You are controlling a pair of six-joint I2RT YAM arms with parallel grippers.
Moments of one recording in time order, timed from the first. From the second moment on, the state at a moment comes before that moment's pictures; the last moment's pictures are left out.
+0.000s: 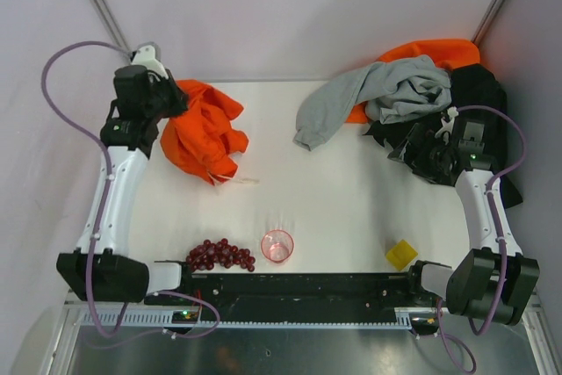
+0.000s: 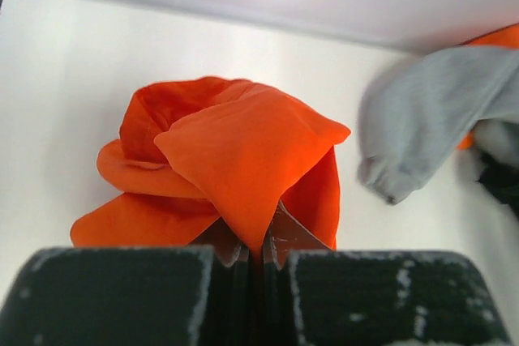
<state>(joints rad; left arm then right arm) -0.03 1.26 1.44 -0.50 0.11 -0.26 -0.19 1.18 0.98 -0.63 -0.43 0.37</state>
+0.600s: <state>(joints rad) 0.06 1.54 1.13 -0.42 0.03 -0.38 -0.18 1.17 0.91 -0.62 -0.43 0.37</state>
